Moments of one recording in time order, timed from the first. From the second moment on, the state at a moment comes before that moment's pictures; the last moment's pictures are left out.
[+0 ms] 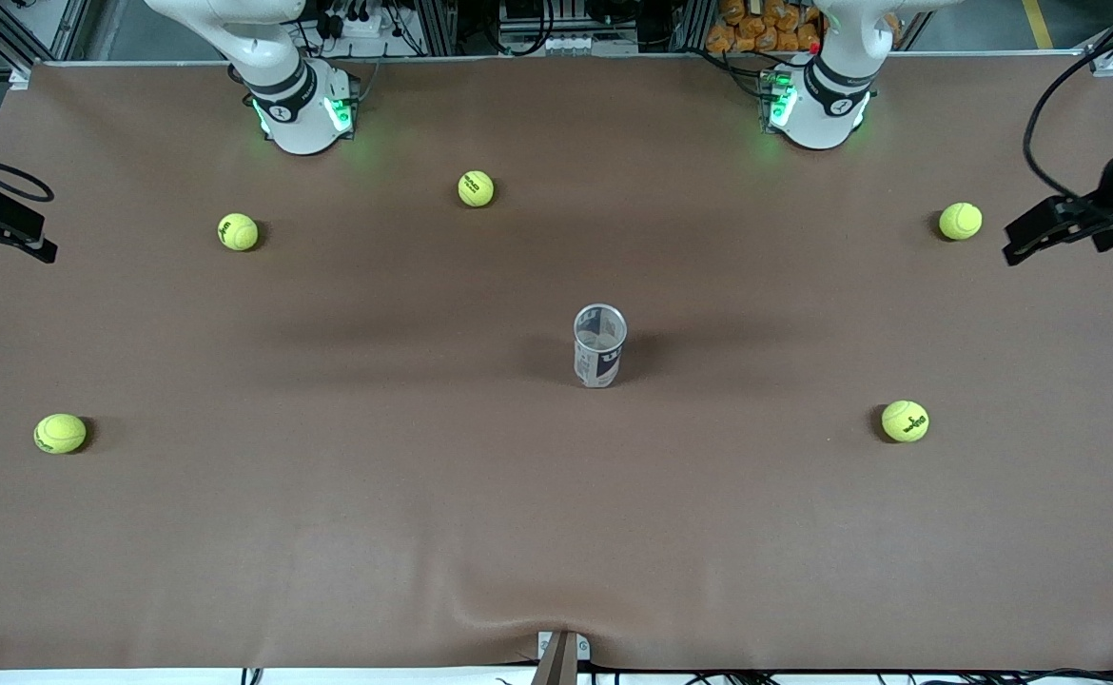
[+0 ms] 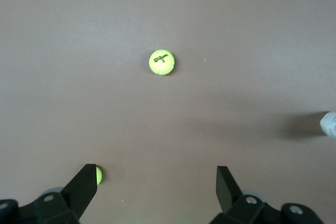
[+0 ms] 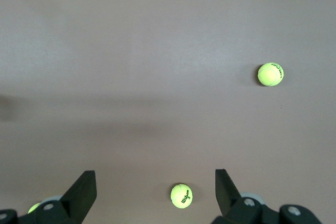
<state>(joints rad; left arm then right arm) 0.05 -0.01 -0.08 -1.55 0.05 1.53 -0.14 -0.07 0.04 -0.01 -1.44 0.02 1.49 -0.13</state>
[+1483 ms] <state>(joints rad) 0.02 -0.11 -0.07 -1.63 -0.01 1.51 -0.14 -0.07 0.04 -0.01 -1.44 0.02 1.49 -0.13</state>
